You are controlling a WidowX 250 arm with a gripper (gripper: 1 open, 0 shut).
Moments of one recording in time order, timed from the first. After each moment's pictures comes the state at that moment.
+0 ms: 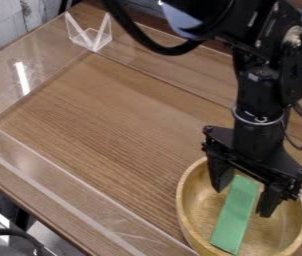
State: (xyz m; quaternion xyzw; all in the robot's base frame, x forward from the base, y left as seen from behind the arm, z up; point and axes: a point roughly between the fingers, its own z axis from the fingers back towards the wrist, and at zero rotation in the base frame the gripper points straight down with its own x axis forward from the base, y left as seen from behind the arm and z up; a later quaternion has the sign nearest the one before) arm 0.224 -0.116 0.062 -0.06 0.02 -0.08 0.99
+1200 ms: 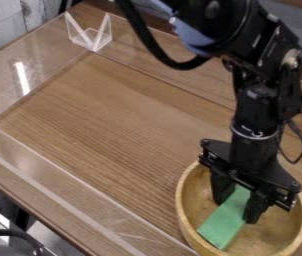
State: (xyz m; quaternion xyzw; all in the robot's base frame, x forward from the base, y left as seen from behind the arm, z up) arm 0.220 -0.114 0.043 -0.05 0.05 -0.07 0.99
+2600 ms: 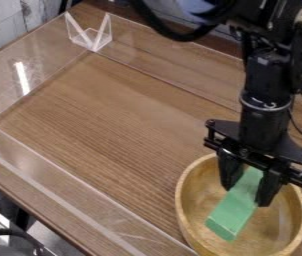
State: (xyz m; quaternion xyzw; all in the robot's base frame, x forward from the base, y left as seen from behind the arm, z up) arm 0.226 -0.118 0.070 -0.06 0.05 -0.04 1.00
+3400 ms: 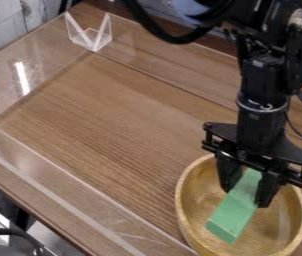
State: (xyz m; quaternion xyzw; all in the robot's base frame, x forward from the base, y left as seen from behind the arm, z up) arm 0.226 -0.118 0.068 -0.07 0.05 -0.02 1.00
